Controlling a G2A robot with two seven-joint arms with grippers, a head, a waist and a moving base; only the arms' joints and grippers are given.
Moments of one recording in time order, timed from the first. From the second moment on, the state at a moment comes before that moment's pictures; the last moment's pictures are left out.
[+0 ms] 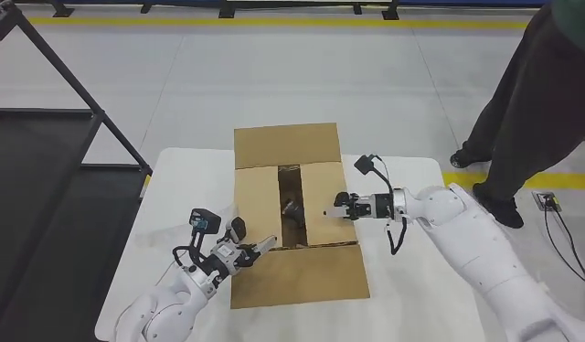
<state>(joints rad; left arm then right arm) 1.29 -1.19 -1.36 -1.76 0.74 -0.33 -0.34 -0.34 -1.19 0.72 -0.75 0.26 -0.81 1.01</state>
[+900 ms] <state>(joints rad) 1.31 -1.18 -1.36 -1.79 0.77 -0.32 -0.32 -0.49 -1.05 0.81 -0.95 0.30 -0.70 1.12</state>
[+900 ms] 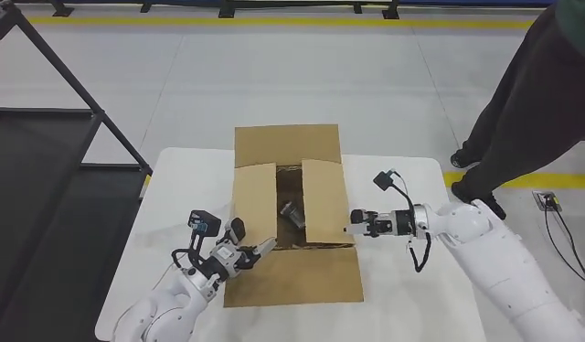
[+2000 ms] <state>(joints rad) 1.60 -1.11 -1.95 -1.86 0.44 -0.55 -0.62 -0.44 -1.00 0.79 -0.96 0.29 -0.74 0.92</state>
